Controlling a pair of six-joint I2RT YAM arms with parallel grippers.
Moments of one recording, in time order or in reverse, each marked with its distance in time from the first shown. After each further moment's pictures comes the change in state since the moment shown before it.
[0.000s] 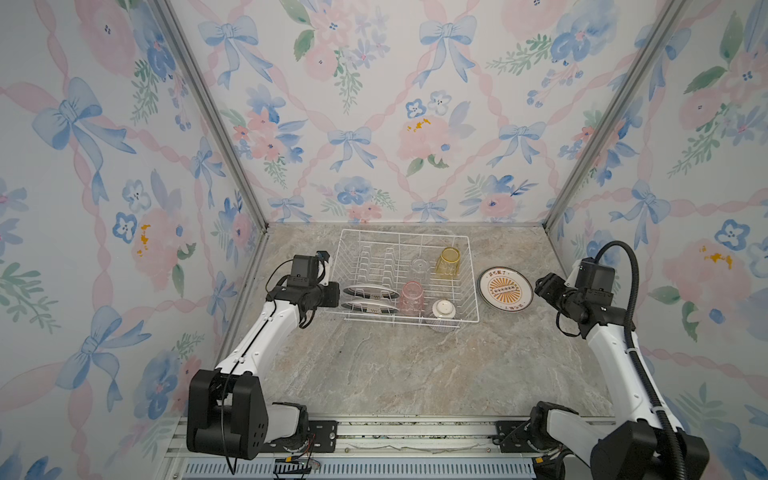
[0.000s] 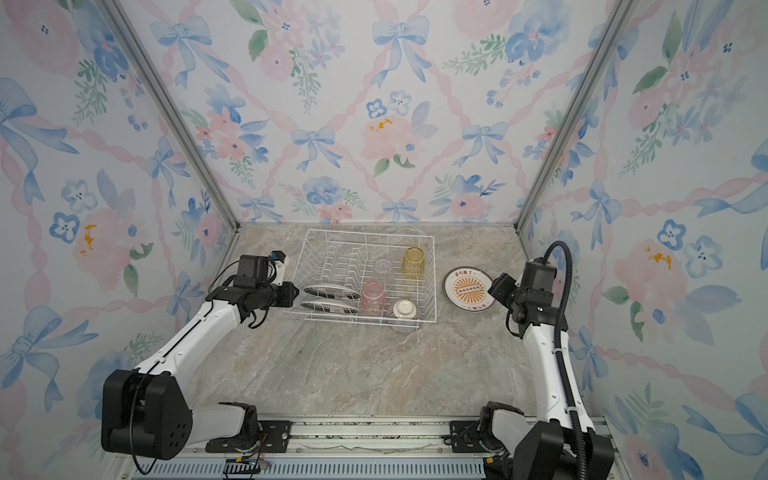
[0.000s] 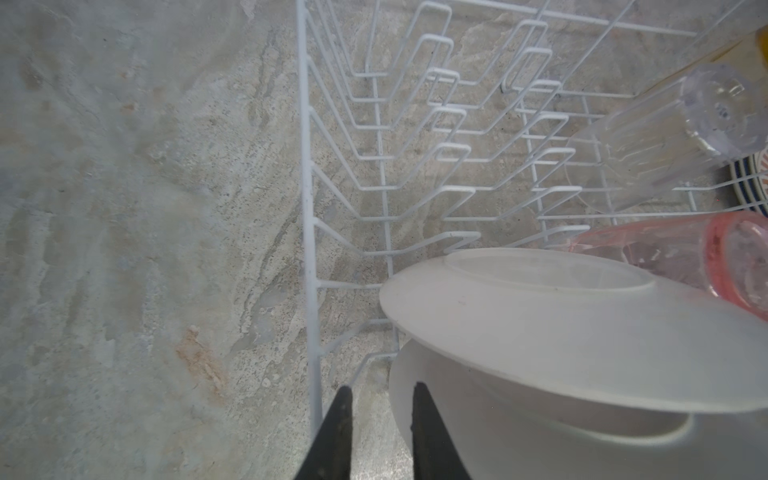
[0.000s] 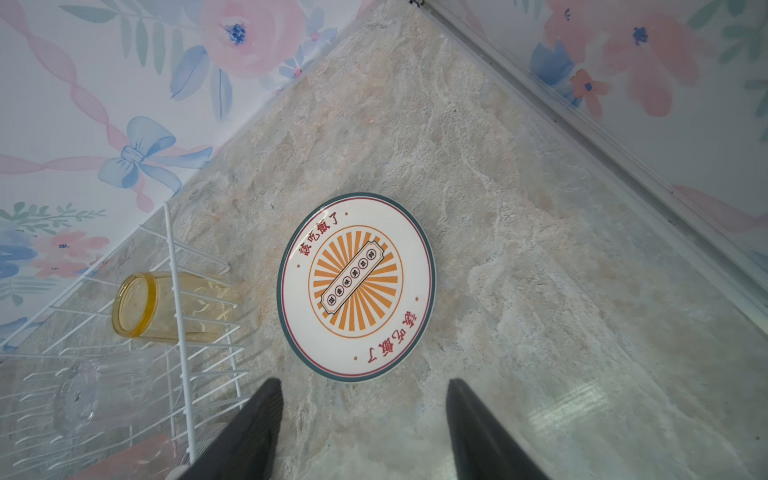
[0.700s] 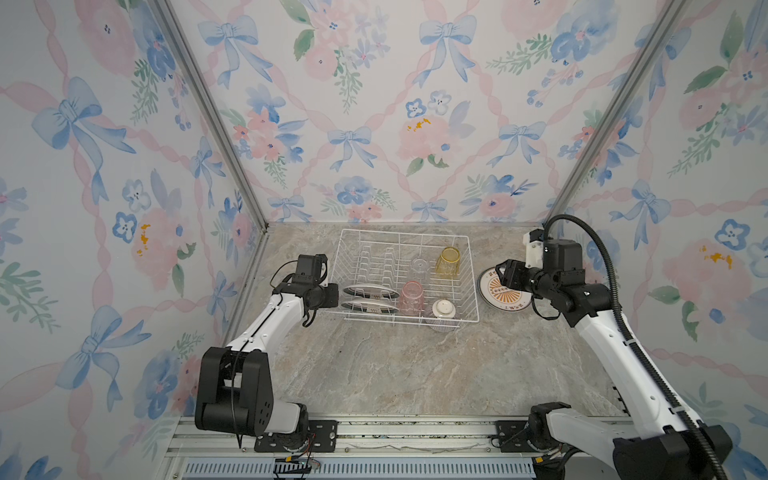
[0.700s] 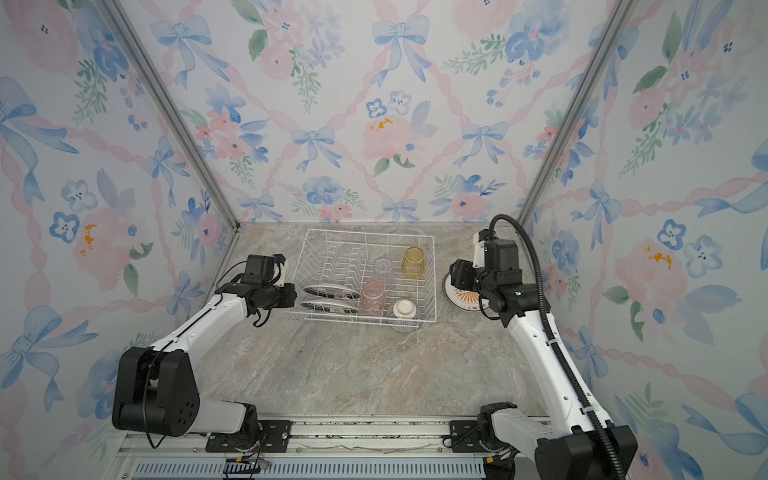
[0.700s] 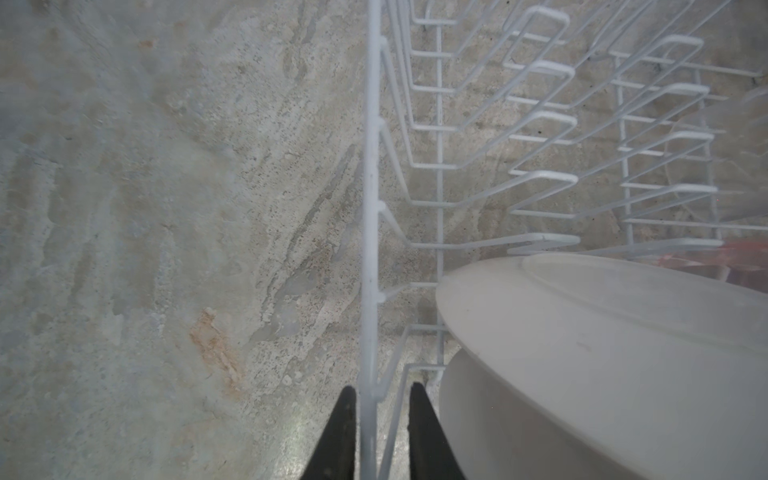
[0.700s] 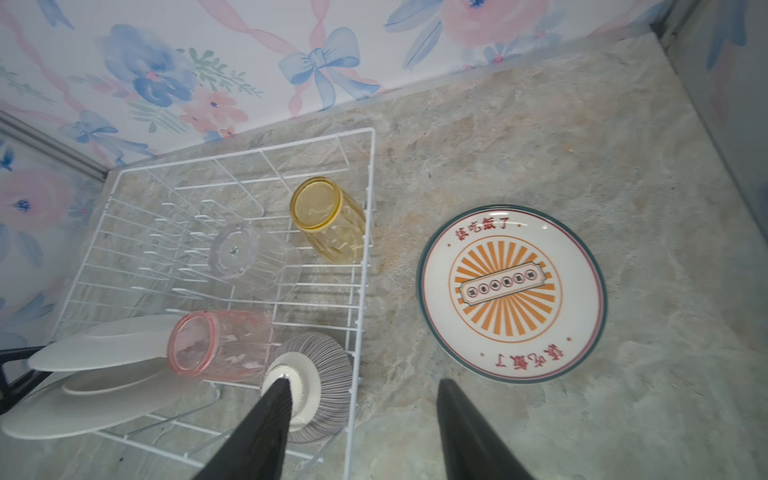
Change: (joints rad) left arm 0.008 0.140 0.003 0.018 -0.053 -0.044; right arm 0.384 0.062 0.249 -0.108 -0.047 -0.192
